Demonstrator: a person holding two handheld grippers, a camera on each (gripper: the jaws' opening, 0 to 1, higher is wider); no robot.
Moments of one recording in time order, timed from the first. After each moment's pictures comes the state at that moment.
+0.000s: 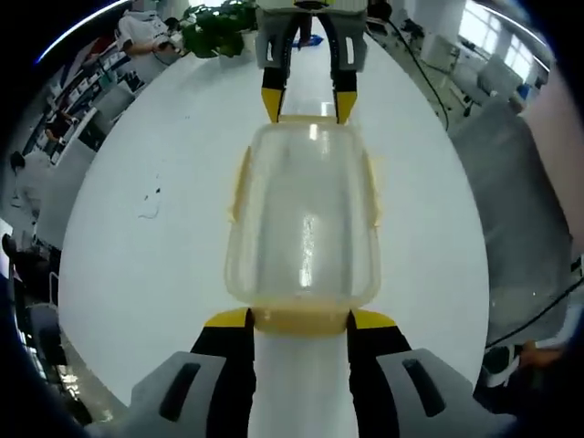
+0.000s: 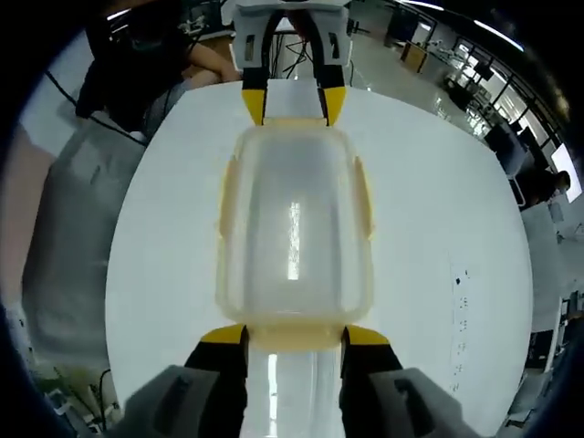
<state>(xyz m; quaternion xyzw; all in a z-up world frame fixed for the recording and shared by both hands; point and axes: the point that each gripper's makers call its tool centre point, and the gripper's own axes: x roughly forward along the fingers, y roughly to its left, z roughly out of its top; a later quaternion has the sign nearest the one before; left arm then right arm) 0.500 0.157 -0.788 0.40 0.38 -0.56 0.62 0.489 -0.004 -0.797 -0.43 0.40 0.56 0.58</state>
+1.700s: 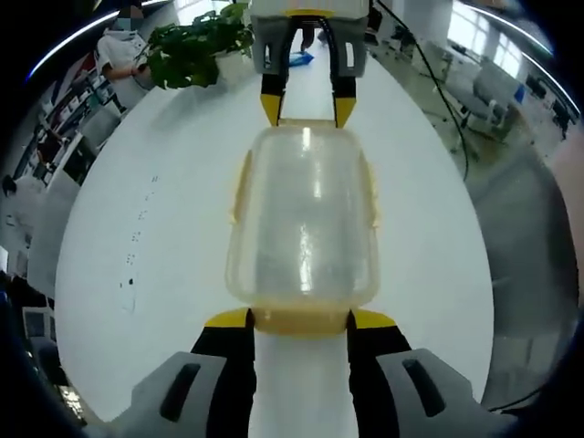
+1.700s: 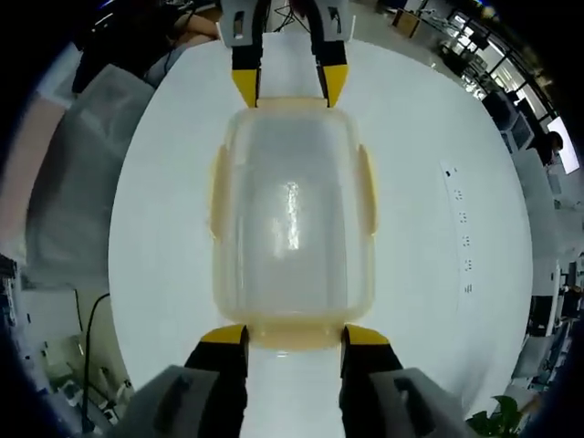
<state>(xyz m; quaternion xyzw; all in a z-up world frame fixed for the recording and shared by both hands) 0.493 0.005 -0.802 0.38 0.35 -0.59 0.62 0.476 -0.157 -0.805 -0.46 0.47 0.51 0.56</state>
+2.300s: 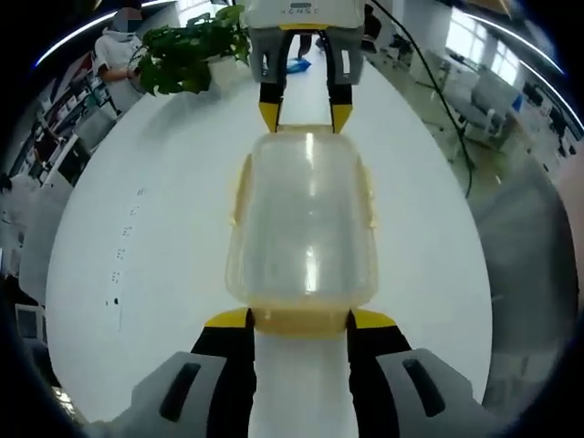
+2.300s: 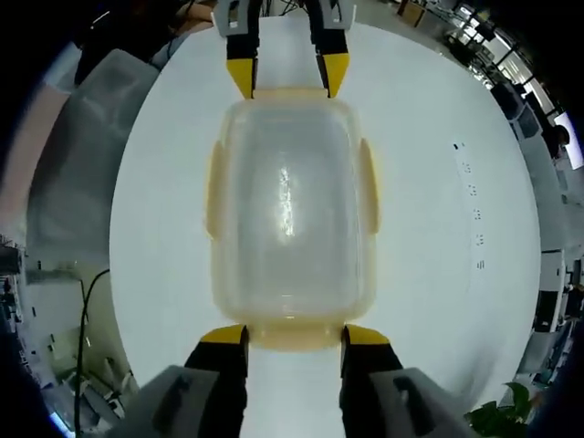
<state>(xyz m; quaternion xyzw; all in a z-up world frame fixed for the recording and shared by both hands) 0.484 -0.028 -0.811 0.36 0.35 -0.60 0.62 0.469 -0.193 -0.820 -0.46 0.50 0.50 0.54</state>
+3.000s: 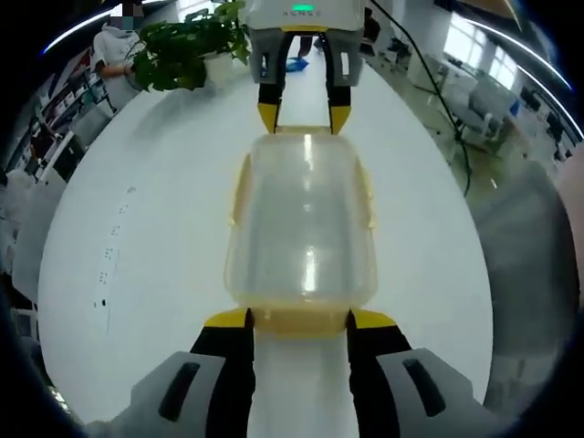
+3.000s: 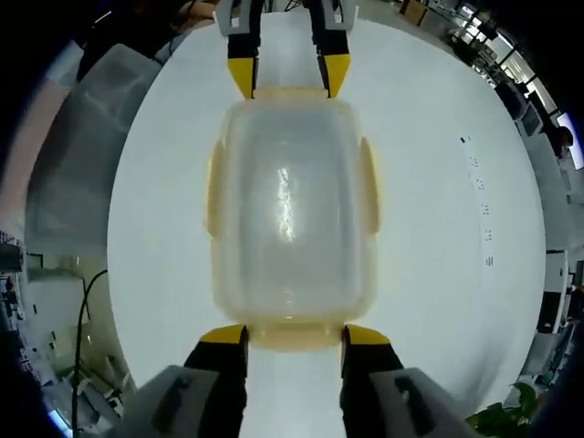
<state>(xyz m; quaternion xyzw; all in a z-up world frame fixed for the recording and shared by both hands) 0.480 -0.032 -0.825 0.35 0.36 -0.61 0.62 0.466 -0.197 -0.832 -0.46 0.50 0.51 0.53</state>
